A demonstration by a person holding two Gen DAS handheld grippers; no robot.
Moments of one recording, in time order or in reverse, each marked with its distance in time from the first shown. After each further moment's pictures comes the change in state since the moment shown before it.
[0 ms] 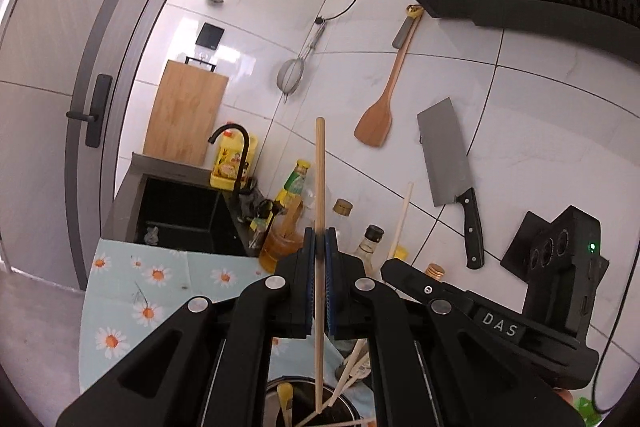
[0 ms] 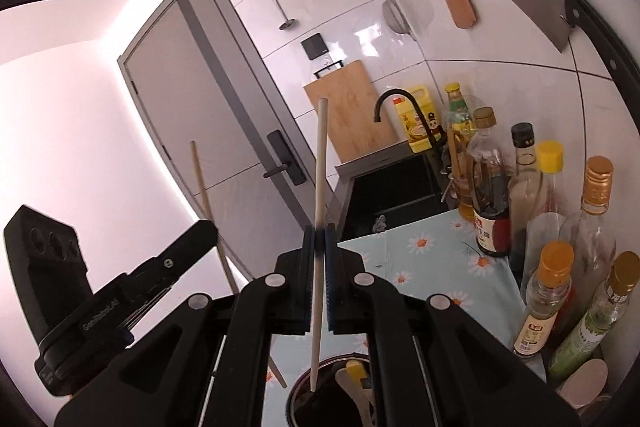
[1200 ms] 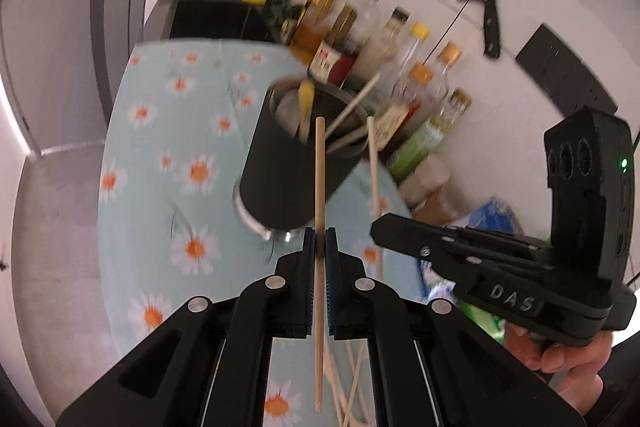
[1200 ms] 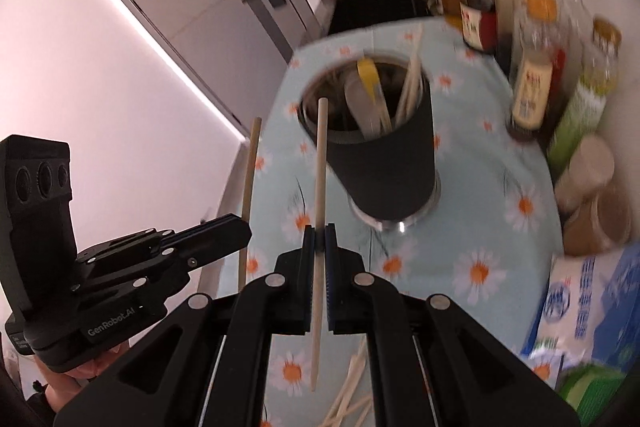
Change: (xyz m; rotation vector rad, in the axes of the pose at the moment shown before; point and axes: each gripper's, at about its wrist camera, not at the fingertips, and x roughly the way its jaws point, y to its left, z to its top) left arm -0.075 -0.009 -0.118 -0.084 0.630 0.095; right arm -0.042 0.045 -0.148 -0.010 0.587 -0.111
